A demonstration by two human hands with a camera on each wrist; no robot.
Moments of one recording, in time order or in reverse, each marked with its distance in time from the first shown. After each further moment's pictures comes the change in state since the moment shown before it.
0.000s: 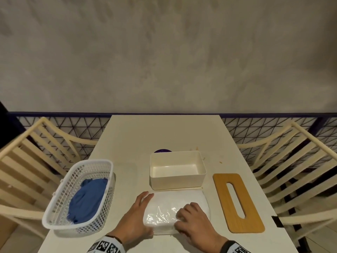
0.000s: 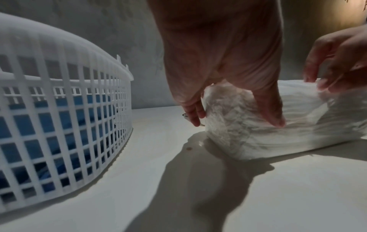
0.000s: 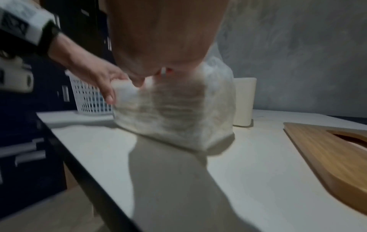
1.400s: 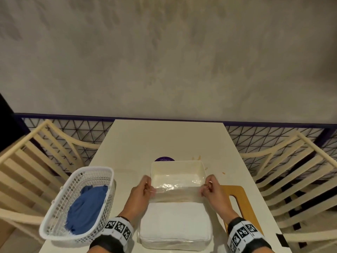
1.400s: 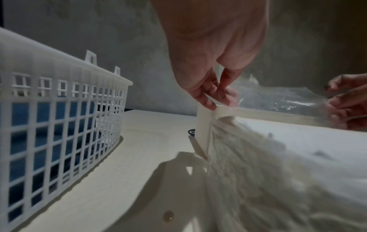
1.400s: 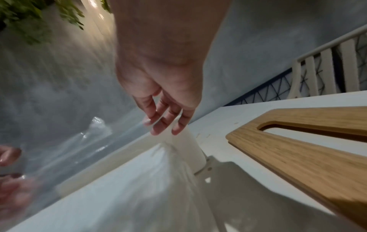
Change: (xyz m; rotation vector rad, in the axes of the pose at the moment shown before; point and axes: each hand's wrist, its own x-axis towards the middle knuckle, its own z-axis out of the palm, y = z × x) left_hand 0.050 0.039 -0.041 -0.521 0.340 -0.038; right_hand 0.040 0.088 -0.049 0.864 0.324 0.800
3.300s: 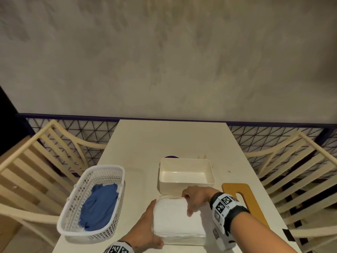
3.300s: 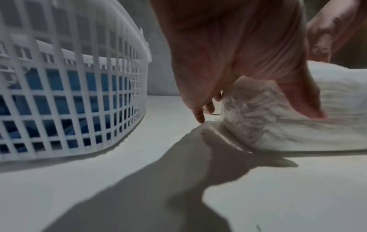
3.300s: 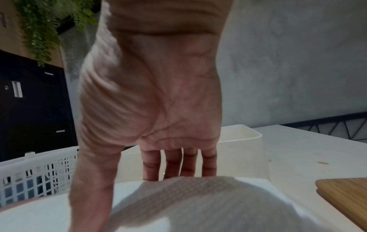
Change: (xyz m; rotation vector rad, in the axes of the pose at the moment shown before) left_hand -0.048 -0.061 -0.014 0.172 -0.497 -0.177; right_hand 0.016 -0.066 0.064 -0.912 -0.845 0.137
